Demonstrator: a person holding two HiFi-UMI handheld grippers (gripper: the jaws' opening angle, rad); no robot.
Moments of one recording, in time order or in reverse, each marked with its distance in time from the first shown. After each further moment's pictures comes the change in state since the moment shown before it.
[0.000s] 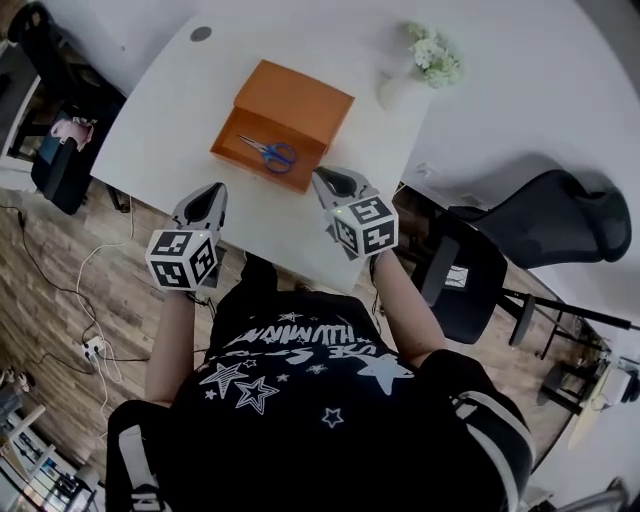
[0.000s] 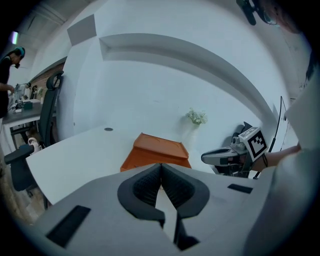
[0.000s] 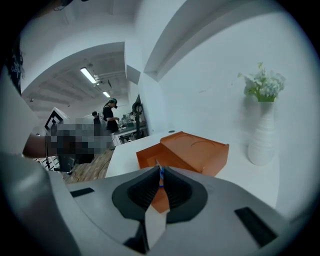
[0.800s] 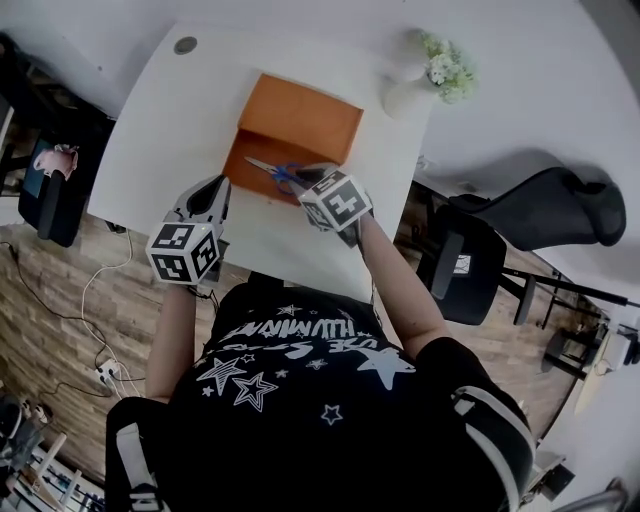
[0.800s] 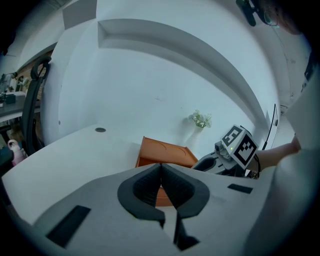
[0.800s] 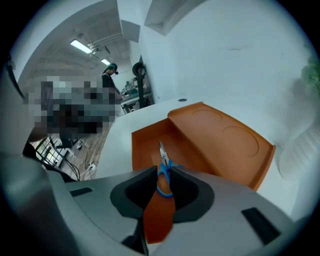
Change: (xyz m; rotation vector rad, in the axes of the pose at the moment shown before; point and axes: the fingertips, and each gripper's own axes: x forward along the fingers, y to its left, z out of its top) left arm 0.062 0.072 0.047 0.002 0.037 -0.131; right arm 0.122 0.013 -0.004 -0.059 0.431 0.066
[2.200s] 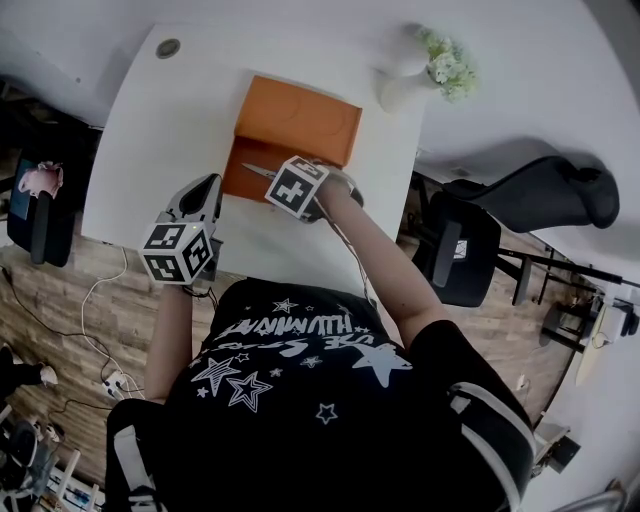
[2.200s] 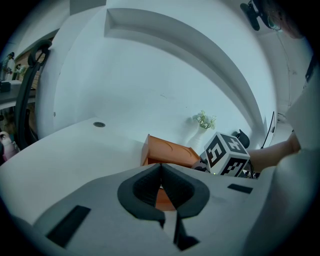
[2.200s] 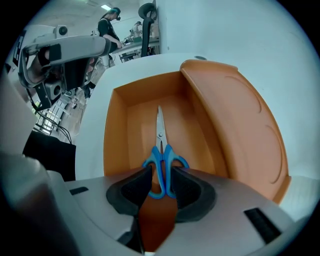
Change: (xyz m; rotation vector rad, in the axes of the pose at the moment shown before) left arm 0.026 0.046 0.003 -0.048 0.030 -0.063; right arm 0.062 -0.010 -0.023 -0.209 0.517 -0.063
